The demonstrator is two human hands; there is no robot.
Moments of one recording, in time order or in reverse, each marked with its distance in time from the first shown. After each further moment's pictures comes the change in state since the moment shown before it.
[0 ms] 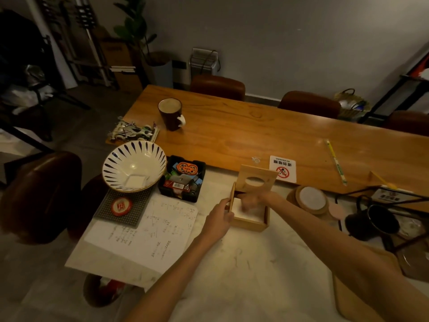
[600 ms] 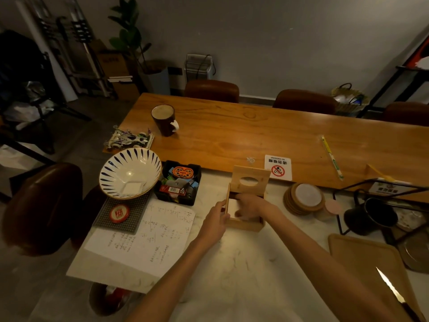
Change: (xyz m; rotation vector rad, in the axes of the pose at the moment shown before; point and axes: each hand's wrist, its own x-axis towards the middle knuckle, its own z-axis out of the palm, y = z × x) left_hand 0.000 -0.003 0.005 -0.008 -0.005 -0.034; right_hand -0.056 -0.024 0.028 0.104 0.305 -0.150
